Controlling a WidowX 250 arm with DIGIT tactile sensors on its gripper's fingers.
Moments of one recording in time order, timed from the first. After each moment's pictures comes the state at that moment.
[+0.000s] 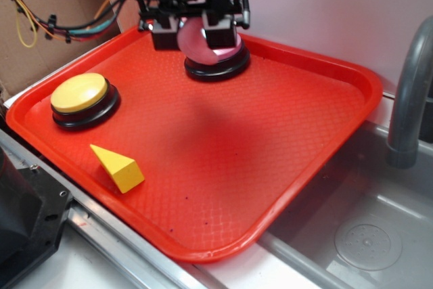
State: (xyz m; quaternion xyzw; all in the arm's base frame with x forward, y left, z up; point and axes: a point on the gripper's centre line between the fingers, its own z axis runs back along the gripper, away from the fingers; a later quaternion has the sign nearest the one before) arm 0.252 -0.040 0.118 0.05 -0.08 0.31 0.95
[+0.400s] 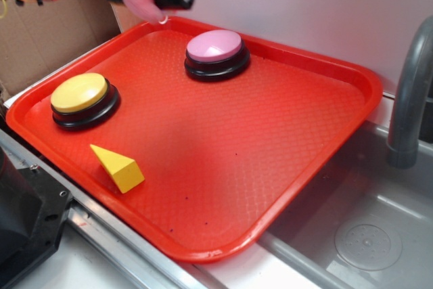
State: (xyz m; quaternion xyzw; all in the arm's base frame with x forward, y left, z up) arm 0.224 -0.021 0.174 -0.03 0.01 0.15 0.99
